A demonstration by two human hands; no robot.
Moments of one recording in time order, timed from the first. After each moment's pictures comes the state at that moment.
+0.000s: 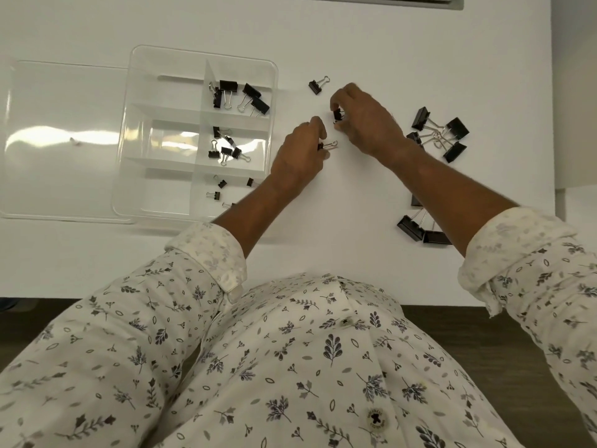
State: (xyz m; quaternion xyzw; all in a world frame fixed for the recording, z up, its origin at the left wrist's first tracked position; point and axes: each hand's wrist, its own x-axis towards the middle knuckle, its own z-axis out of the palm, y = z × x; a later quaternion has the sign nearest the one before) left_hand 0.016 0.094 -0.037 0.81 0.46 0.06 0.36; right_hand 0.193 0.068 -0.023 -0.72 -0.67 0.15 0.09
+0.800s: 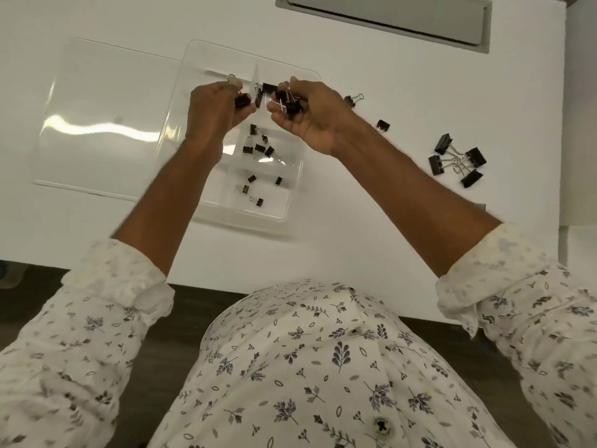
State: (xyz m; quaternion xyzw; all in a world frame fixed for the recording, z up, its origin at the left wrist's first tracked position) left_hand -0.132 0.175 0.033 0.37 0.59 0.37 0.62; right_hand 0.038 0.127 0.057 -0.53 -0.09 0.69 0.49
